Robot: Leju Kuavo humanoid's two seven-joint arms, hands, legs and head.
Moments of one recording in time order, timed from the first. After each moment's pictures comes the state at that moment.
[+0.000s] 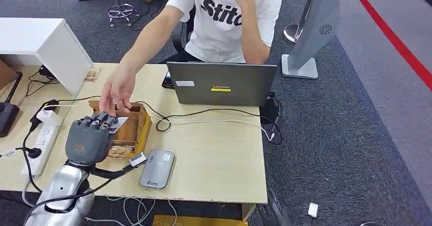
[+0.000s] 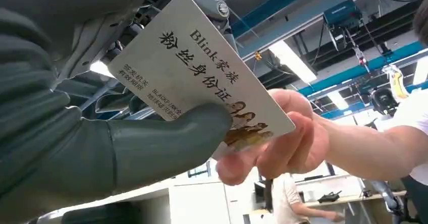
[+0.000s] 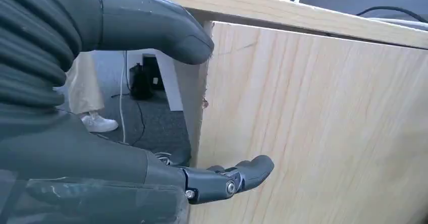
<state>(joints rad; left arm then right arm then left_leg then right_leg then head) -0.19 0.20 -0.24 -1.38 -1.43 0.47 -0.19 -0.15 0.16 -0.59 -0.24 -0.21 0.84 -0.42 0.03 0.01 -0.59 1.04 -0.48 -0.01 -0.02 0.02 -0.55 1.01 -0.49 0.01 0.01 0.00</state>
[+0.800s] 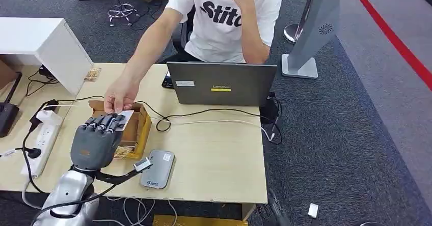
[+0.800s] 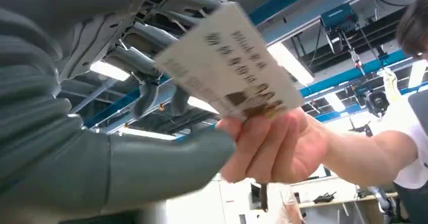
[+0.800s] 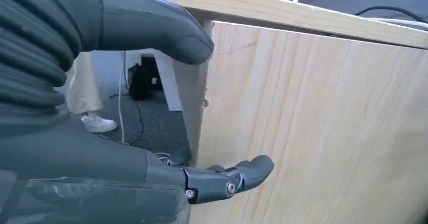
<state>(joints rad) -0.14 0.16 -0.24 -1.40 -1.47 0.50 -0.20 -0.15 0.16 -0.59 -0.24 -0.22 0.84 -0.43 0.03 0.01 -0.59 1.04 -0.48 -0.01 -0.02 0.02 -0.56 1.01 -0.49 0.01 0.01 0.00</state>
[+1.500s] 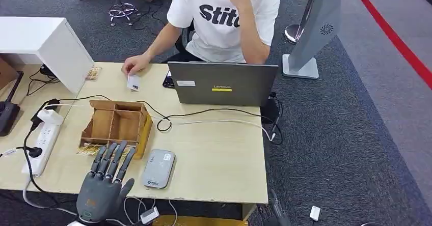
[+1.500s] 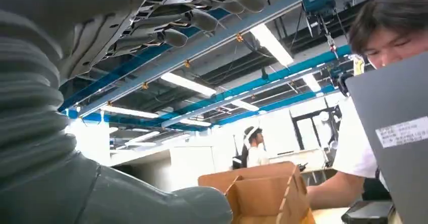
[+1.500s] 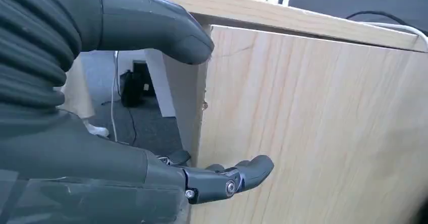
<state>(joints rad) 0.19 0.17 -0.28 -1.56 -1.47 0.56 -0.19 -0.14 0.16 -0.59 -0.24 -0.26 0.86 -0.46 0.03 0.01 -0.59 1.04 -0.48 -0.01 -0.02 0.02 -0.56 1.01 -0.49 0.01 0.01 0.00</state>
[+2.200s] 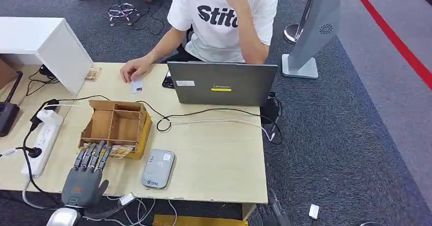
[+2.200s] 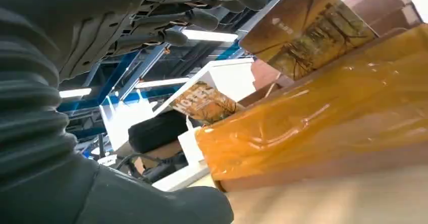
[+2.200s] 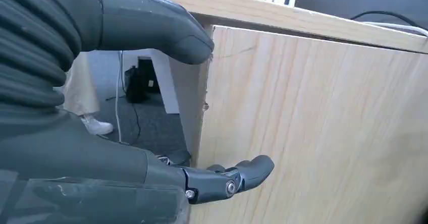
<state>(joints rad) 0.02 0.21 -0.10 -1.17 -1.50 0.50 -0.18 -0.15 0.16 -0.56 -0.24 -0.25 0.84 -0.44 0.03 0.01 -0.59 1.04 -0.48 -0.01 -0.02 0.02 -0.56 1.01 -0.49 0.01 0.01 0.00</state>
